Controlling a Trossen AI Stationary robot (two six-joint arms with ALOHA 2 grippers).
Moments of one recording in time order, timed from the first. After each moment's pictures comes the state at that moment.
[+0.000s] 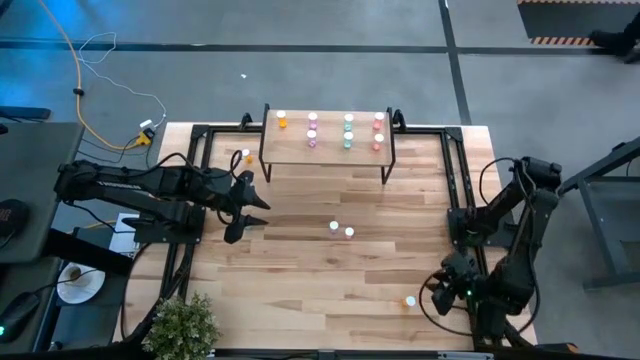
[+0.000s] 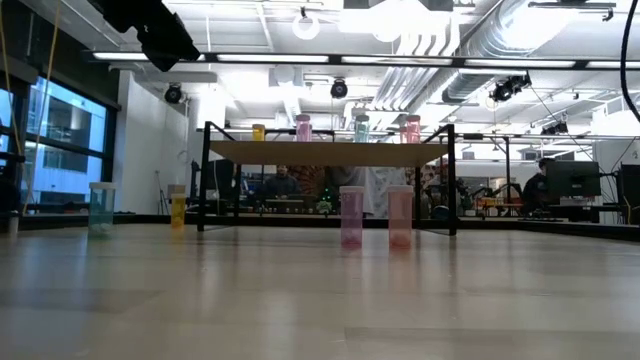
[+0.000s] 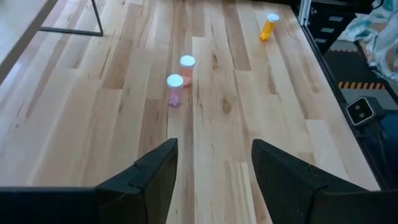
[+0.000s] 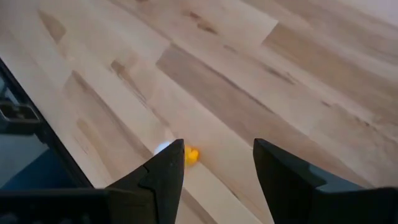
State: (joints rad) left arm 0.06 0.87 0.76 -0.51 0.06 -0.12; right arm 1.23 1.41 1.00 -1.12 0.59 2.15
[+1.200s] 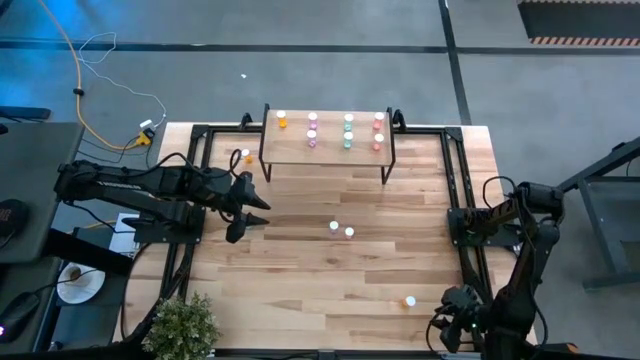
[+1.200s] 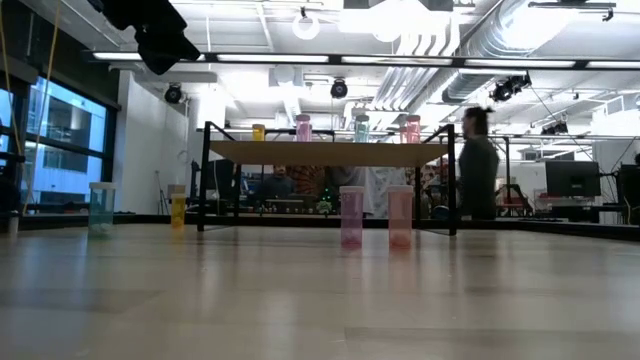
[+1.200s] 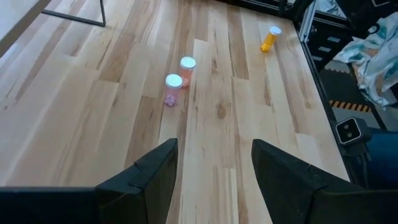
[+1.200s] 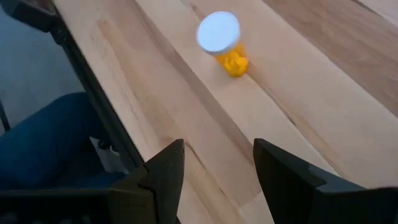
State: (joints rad) left arm 0.06 0.87 0.76 -0.50 0.06 -0.24; right arm 1.37 1.64 1.00 -0.77 0.57 2.06
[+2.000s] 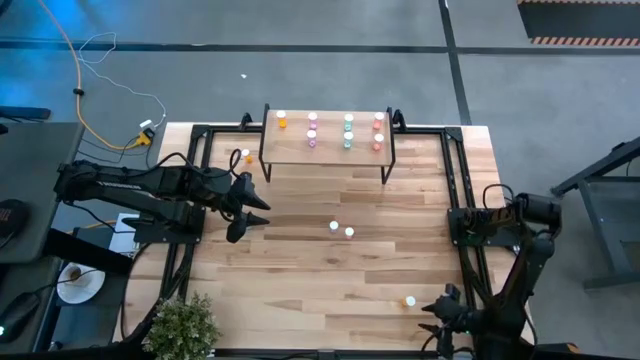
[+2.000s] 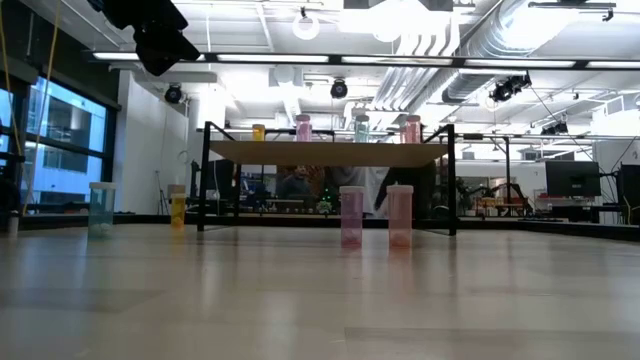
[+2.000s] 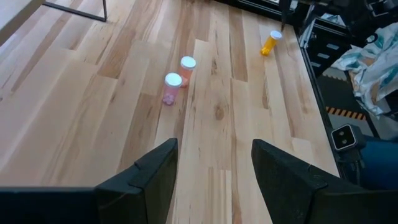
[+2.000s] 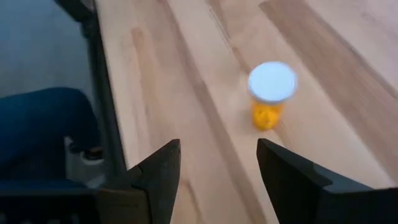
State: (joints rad) left arm 0.06 0.87 0.76 -0.49 0.06 -0.29; right arm 1.35 1.74 1.00 -0.67 0.75 1.72
